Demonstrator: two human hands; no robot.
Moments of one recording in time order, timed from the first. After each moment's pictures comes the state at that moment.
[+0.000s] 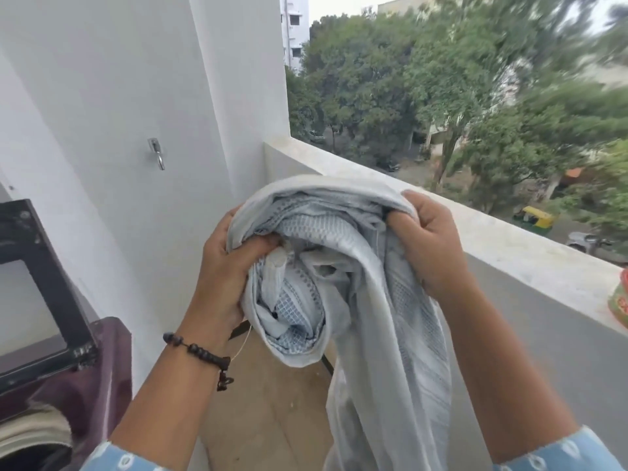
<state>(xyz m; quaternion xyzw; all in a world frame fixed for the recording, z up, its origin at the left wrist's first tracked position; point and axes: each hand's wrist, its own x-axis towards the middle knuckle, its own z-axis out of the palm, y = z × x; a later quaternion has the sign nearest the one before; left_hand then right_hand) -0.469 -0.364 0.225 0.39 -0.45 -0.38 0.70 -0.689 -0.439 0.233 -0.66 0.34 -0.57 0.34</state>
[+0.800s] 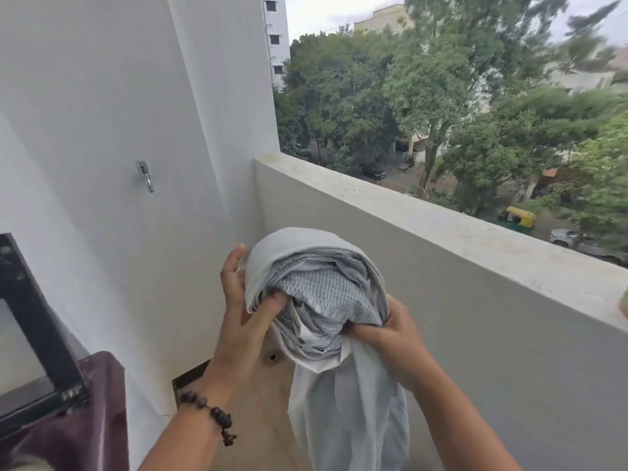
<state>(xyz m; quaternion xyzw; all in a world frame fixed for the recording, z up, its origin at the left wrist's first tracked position) -0.450 -0.369 0.169 0.44 -0.54 -0.34 0.63 -0.653 -0.405 0.149 -0.58 0.33 -0.51 0.55</state>
